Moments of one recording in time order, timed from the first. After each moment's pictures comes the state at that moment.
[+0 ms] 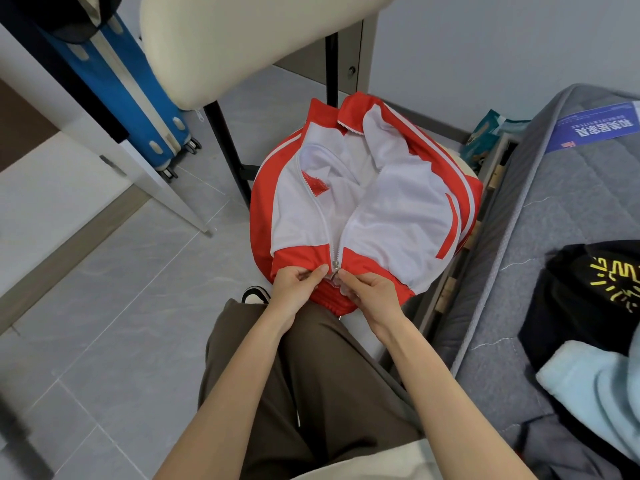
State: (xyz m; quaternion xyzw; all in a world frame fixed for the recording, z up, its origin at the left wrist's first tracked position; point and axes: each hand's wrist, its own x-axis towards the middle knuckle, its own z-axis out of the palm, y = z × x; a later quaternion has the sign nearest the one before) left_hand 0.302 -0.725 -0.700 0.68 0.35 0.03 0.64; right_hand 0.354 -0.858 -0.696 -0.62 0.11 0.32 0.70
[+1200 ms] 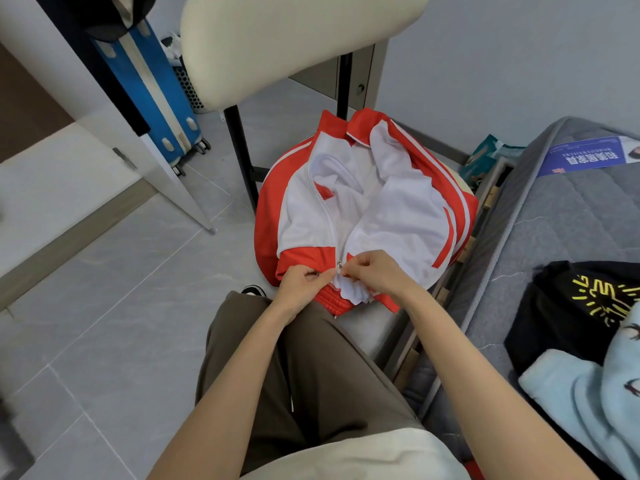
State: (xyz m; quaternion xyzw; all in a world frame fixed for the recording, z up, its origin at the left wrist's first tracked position) left_hand 0.296 -0.729 -0.699 0.73 0.30 0.01 0.62; right_hand 0.396 -0.862 -0.657 -0.84 -0.14 0.36 0.39
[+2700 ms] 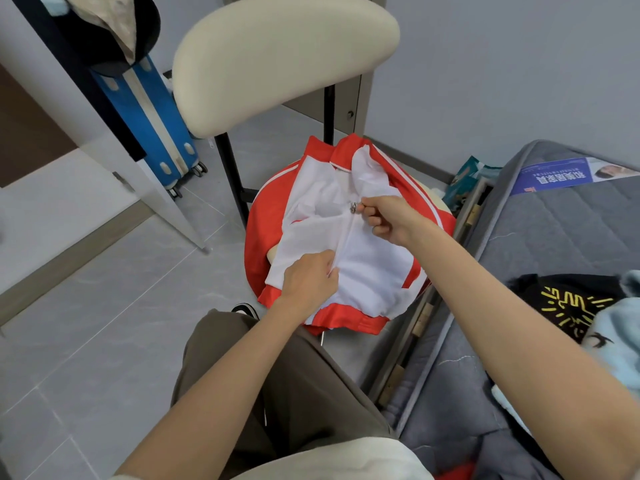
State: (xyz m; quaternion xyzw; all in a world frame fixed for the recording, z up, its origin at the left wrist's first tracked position) left_hand 0.337 -0.761 -0.649 0.95 0.17 0.04 0.25; right_hand 0.482 -0.862 -0.572 -0.70 0.00 0.40 0.60
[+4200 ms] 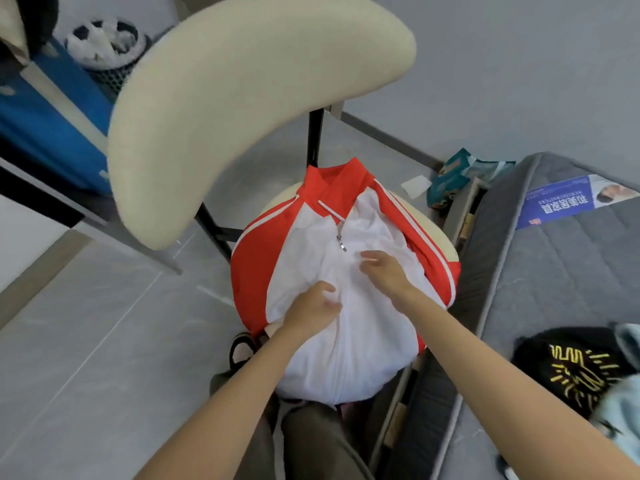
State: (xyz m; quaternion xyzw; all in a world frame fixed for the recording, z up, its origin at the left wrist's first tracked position) left_hand 0.455 -0.674 -0.651 0.79 0.26 -0.25 0.49; right_hand 0.560 -0.803 -0.629 -0.85 0.05 0.33 0.42
